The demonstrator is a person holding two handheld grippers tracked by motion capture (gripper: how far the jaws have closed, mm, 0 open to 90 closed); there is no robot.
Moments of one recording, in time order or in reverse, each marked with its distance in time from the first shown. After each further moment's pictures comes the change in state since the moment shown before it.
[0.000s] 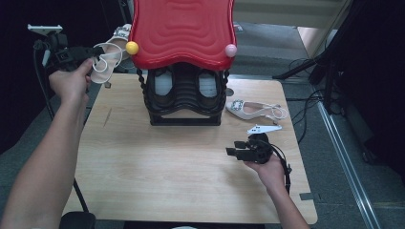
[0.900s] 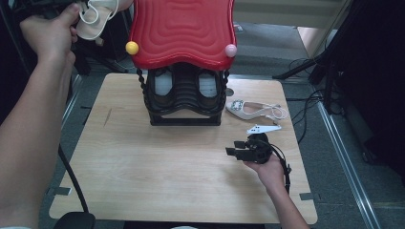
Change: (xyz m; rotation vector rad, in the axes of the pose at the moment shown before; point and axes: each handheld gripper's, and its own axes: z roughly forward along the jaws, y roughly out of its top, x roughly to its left) left arm -0.112 0.077 -0.056 -0.103 -0.077 0.156; right arm 0.002 0.001 0.000 0.002 -0.007 -0.002
